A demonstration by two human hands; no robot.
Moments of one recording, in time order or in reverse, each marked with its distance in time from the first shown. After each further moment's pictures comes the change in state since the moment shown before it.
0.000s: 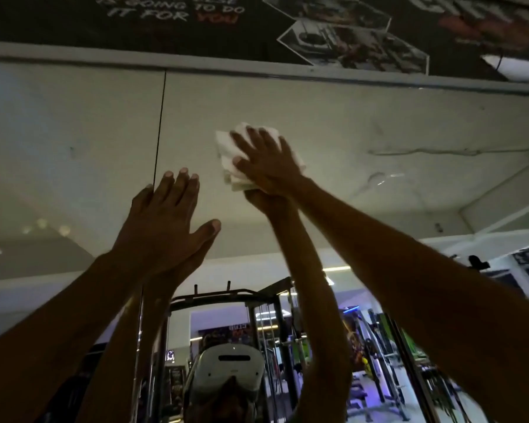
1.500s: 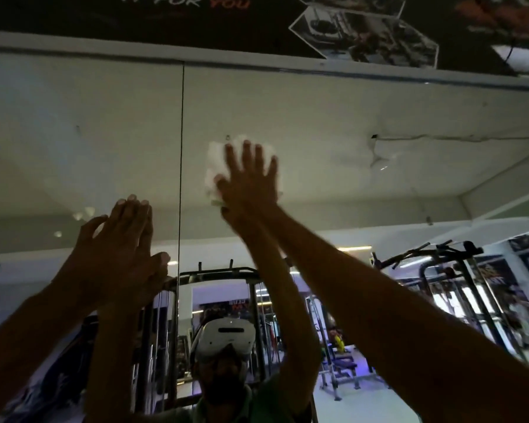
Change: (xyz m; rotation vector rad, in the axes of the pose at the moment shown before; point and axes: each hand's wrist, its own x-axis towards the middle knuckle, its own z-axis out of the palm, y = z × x) left_hand -0.099 -0.085 -0.010 0.013 -0.011 0.047; right_hand -0.045 -0.101 0.009 0.047 0.119 0.183
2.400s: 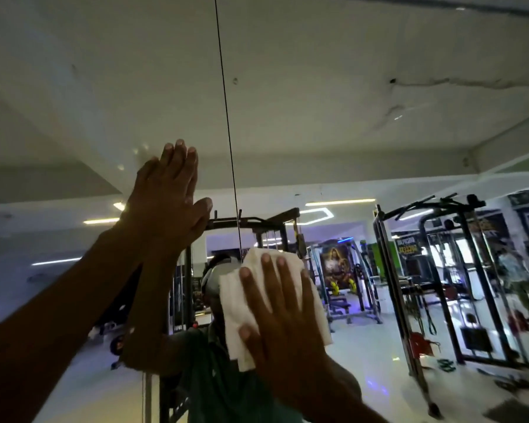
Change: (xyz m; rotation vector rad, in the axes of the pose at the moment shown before) left_hand -0.028 -0.014 0.001 -0.024 0.016 0.125; right_hand -0.330 -0.084 -0.021 0.060 -0.219 -0.153
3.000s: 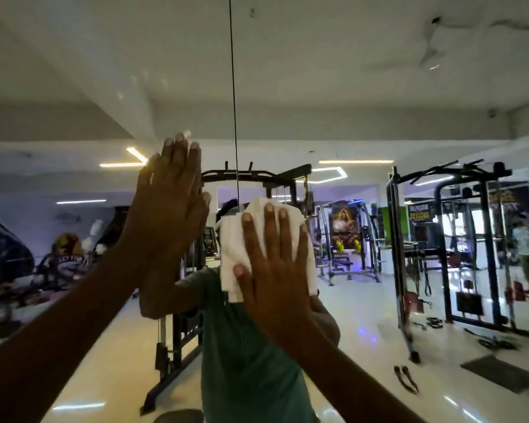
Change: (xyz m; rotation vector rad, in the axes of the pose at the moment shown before) left_hand -0.093 0.057 0.016 -0.017 -0.014 -0.114; right_hand -0.019 -0.010 0.002 0.100 -0.037 0.092
